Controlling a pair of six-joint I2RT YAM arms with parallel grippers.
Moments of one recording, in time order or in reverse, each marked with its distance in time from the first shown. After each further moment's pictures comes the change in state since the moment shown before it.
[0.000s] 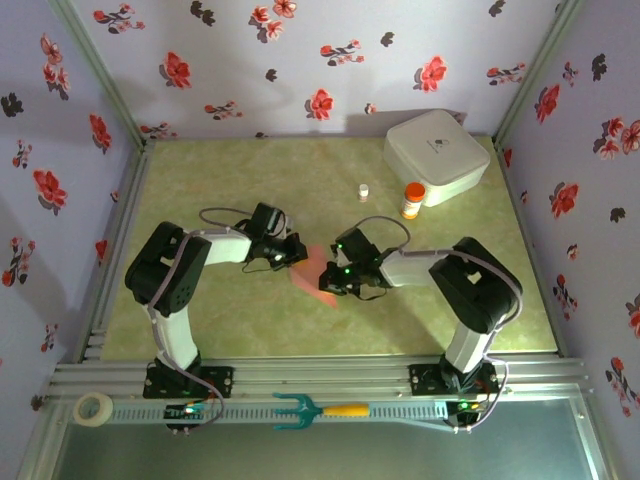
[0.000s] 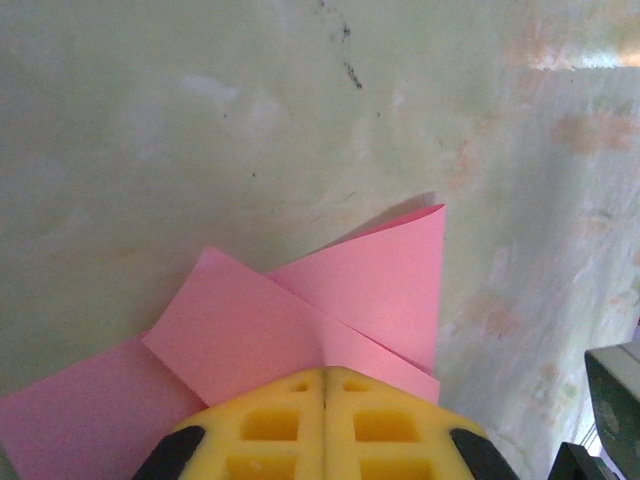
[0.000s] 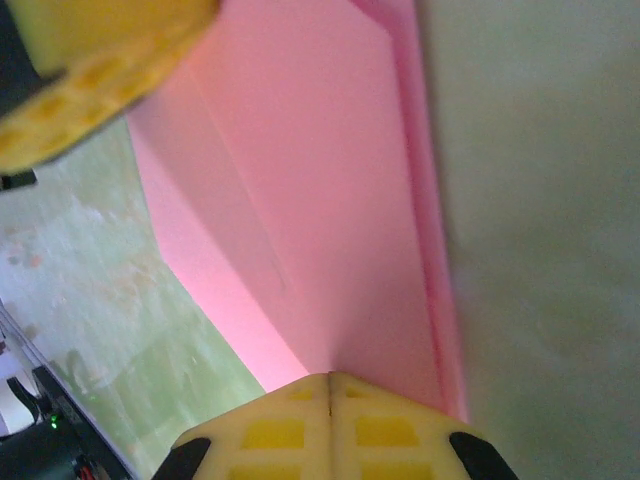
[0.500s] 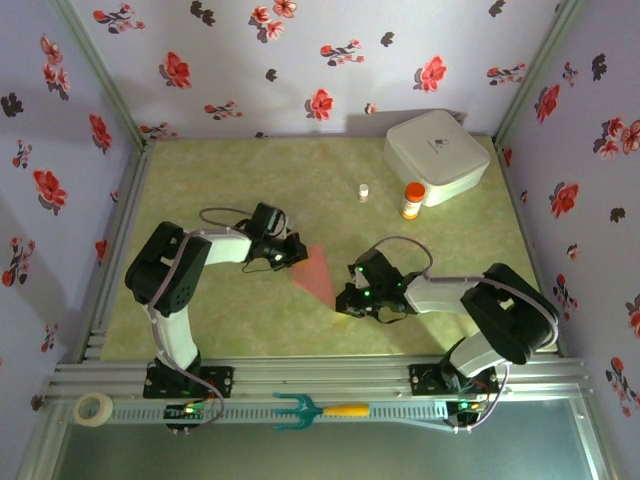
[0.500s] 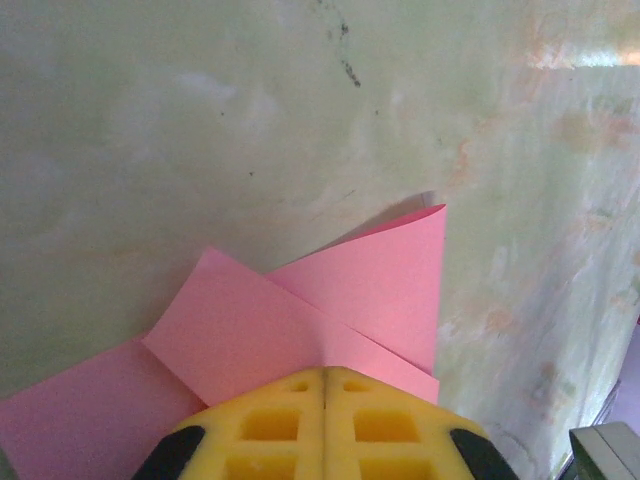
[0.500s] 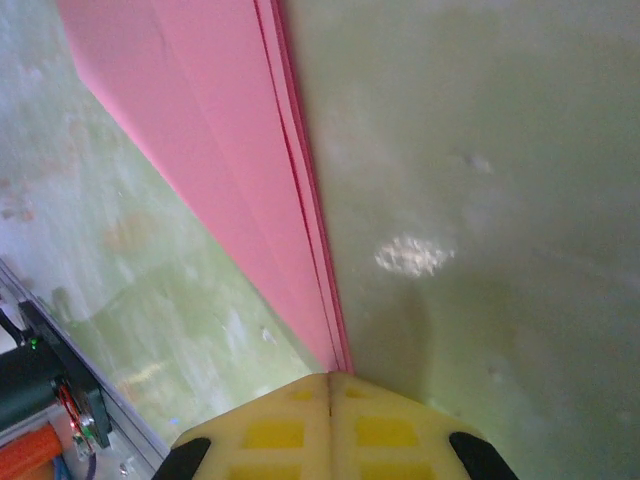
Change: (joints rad) left arm 0.000 0.001 0.000 0.001 0.002 0.000; right arm 0.023 -0.235 -0.262 0.036 -0.011 0.033
